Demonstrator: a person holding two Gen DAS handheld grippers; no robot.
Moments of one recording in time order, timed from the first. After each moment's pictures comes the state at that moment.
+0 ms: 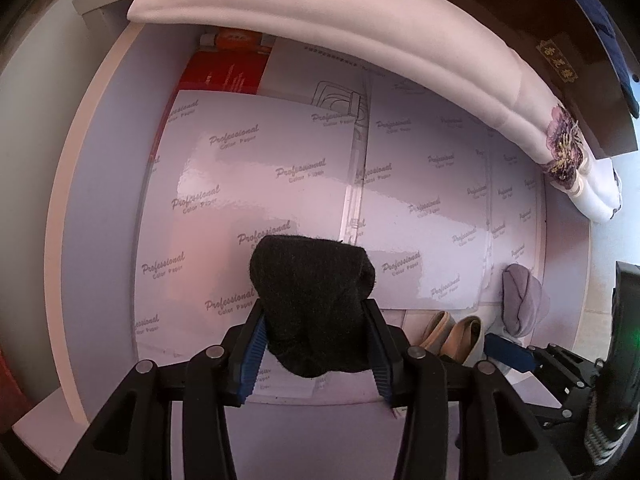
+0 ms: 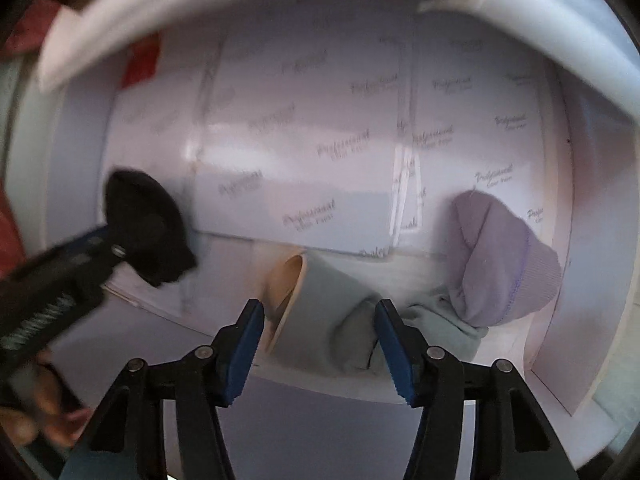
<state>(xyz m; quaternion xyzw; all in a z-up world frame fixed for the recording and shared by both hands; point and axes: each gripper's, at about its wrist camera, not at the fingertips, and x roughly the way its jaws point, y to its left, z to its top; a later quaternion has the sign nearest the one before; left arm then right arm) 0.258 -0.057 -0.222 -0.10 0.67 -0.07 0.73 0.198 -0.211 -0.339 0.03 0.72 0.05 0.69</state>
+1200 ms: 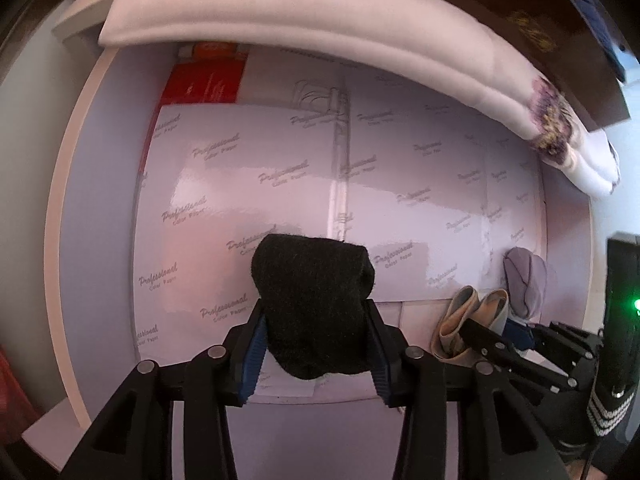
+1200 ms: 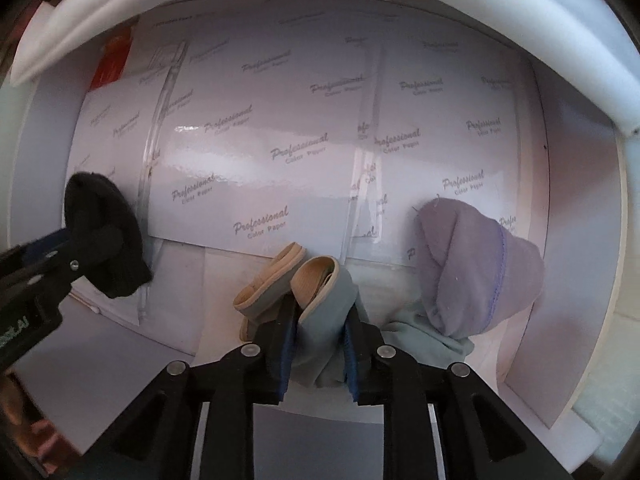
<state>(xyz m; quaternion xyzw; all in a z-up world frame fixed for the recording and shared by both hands) 0.257 -0.070 -0.218 -0.06 0.67 -0.09 0.74 0.199 -0.166 -0.360 0.00 0.71 0.02 0.70</state>
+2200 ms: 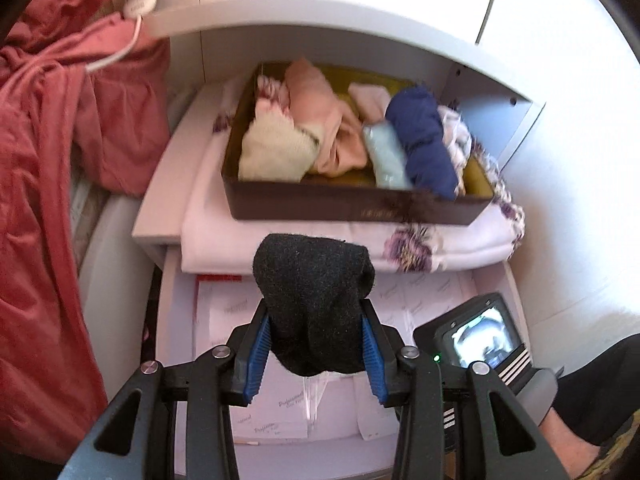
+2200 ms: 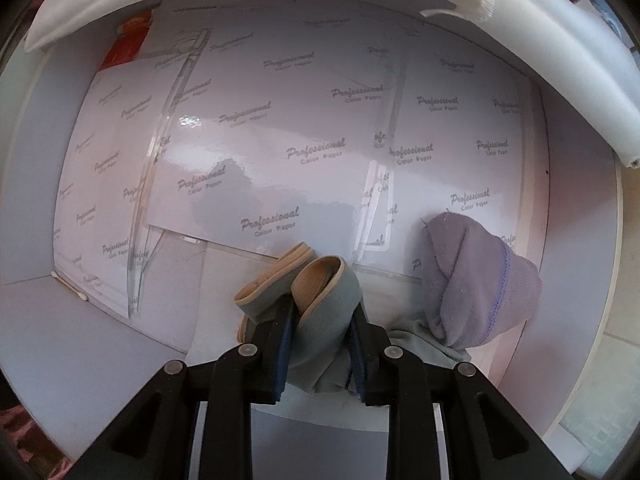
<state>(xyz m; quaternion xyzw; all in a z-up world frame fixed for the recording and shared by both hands) 0.230 -0.075 -0.058 -0.02 0.47 -0.12 0.88 0.170 -0.126 -0.346 -0.04 0.70 0.03 0.71</state>
